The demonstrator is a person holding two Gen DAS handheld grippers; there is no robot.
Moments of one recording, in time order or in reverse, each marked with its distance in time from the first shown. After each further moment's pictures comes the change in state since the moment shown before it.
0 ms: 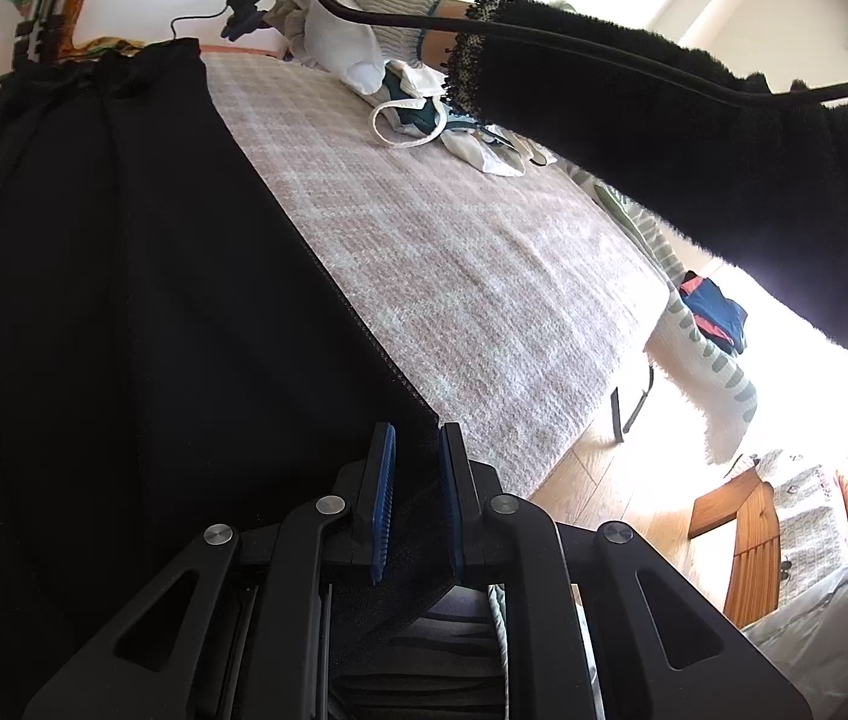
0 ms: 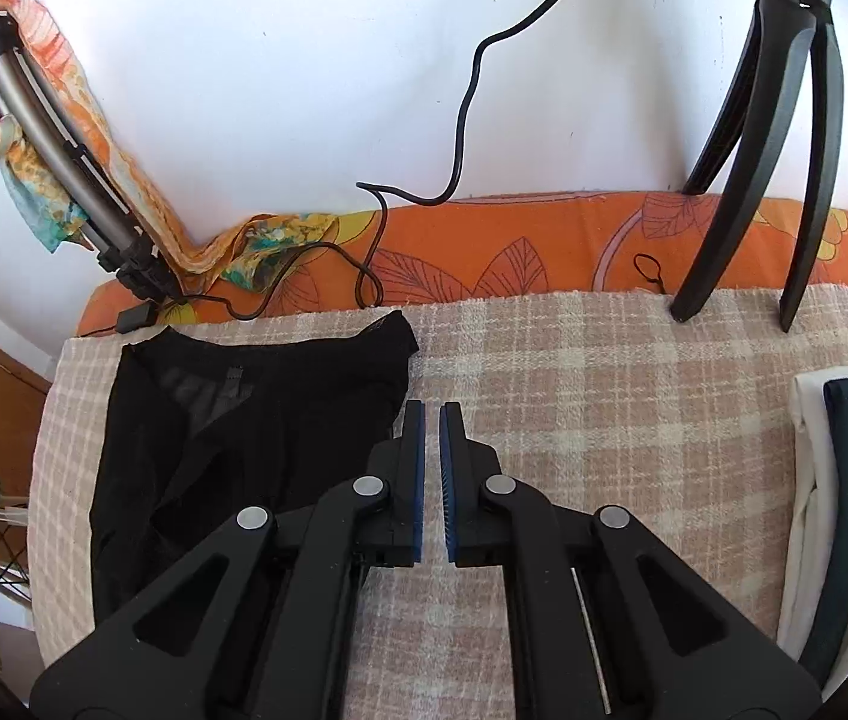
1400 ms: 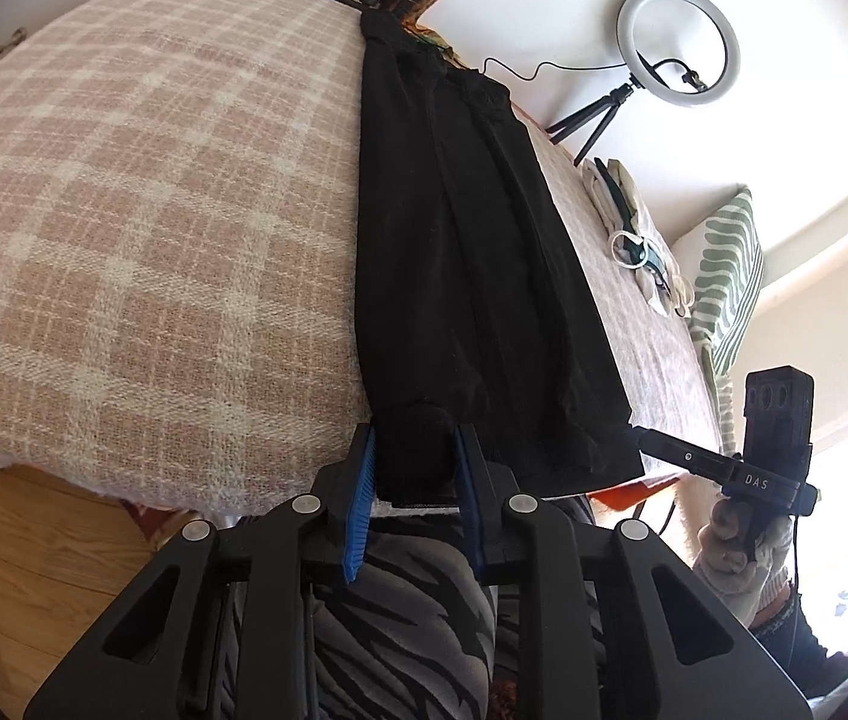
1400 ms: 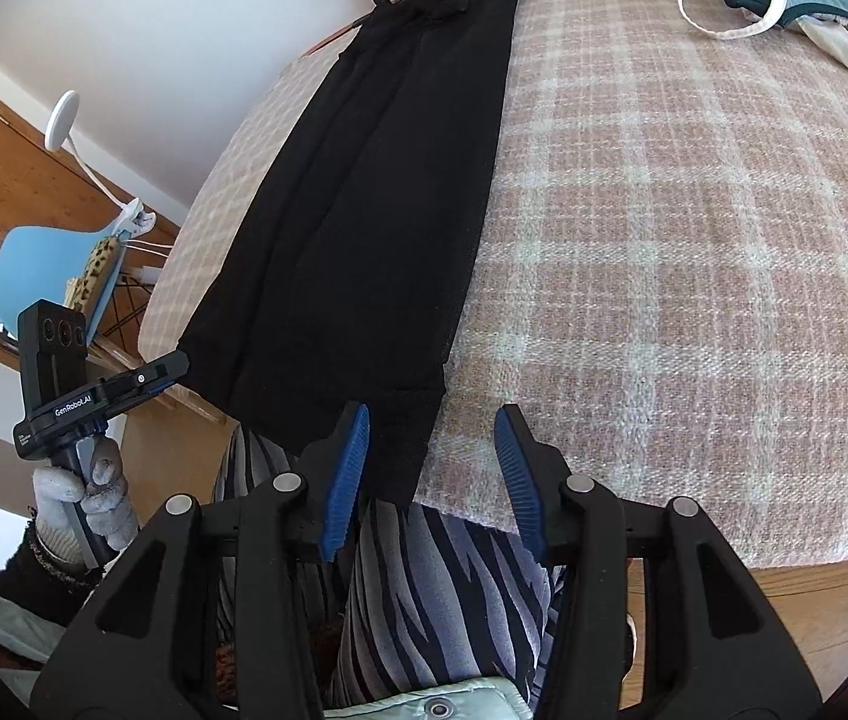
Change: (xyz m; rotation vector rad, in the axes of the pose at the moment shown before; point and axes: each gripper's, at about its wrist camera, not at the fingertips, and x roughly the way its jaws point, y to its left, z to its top) left arm -0.123 0.110 -0.080 -0.518 -0.138 0.170; right arm -0.169 0.032 -0.392 -0.066 0.165 0.267
